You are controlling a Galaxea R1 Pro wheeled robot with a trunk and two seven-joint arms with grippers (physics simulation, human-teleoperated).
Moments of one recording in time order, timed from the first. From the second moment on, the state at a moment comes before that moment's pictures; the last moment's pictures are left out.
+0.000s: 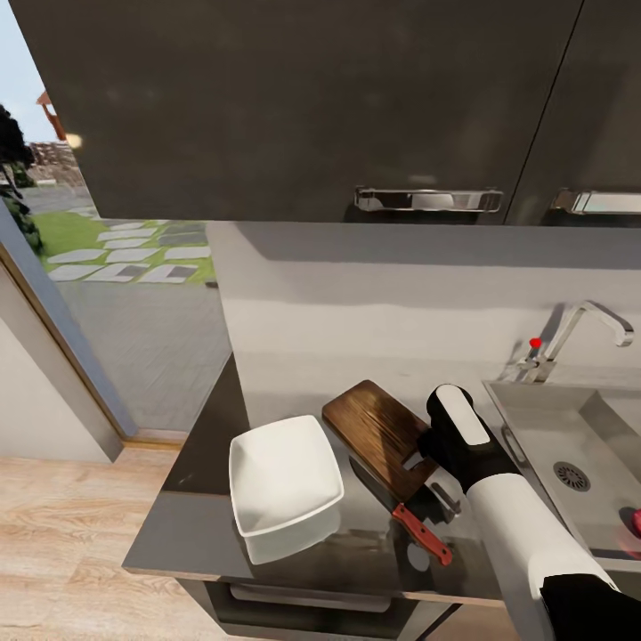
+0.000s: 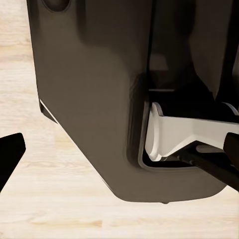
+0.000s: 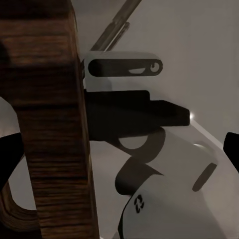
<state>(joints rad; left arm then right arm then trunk) 0.00 -0.09 0.02 -0.13 0.01 -0.03 -0.01 -0.87 0.01 0.05 -0.89 -1.35 0.56 -1.51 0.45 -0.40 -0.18</state>
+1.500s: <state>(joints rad) 0.00 -0.09 0.02 -0.13 0.01 -0.03 -0.01 -0.87 0.01 0.05 -0.90 -1.35 0.56 -1.51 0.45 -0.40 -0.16</state>
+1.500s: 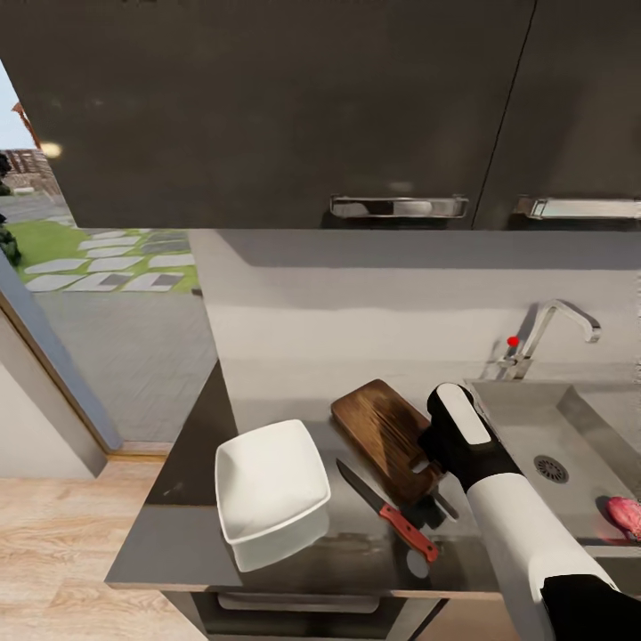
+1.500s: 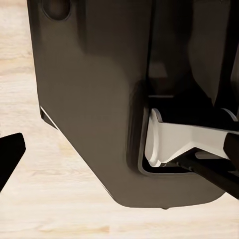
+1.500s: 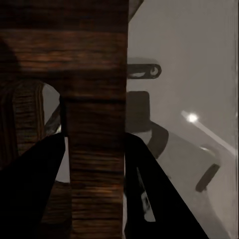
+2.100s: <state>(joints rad) 0.00 -0.09 0.02 -0.13 0.01 -0.03 -0.01 -0.87 0.01 0.05 -0.92 -1.35 0.56 -1.51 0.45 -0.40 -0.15</state>
